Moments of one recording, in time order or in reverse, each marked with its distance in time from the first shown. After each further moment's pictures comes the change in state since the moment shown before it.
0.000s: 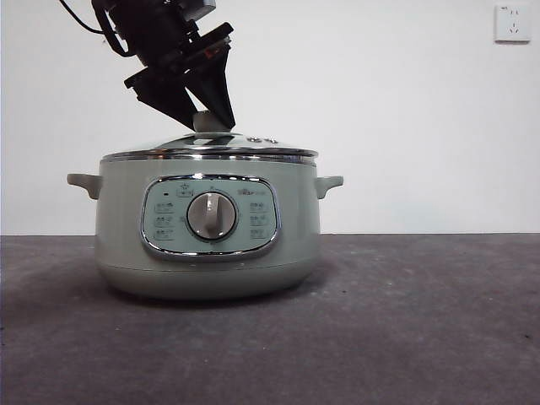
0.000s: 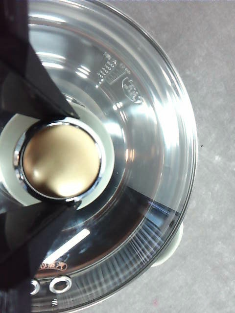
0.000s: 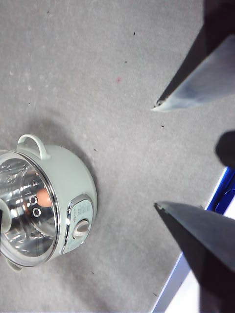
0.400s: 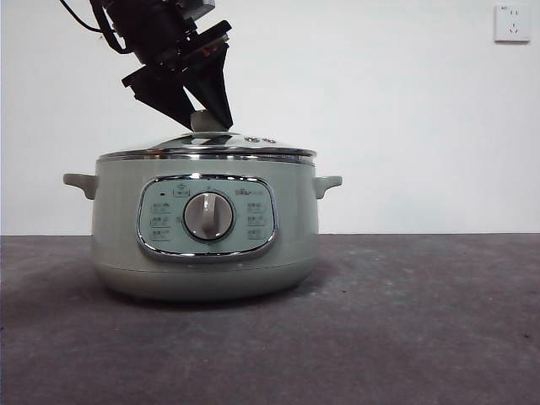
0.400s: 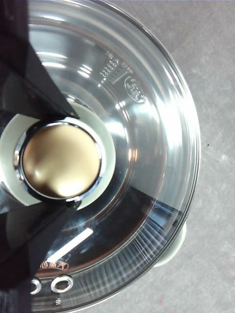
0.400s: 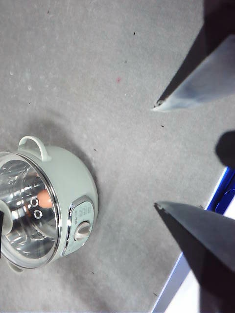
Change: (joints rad) left arm 0.000 0.000 0.010 -0.031 -0.002 0.003; right arm 0.000 0.000 0.000 0.000 0.000 0.000
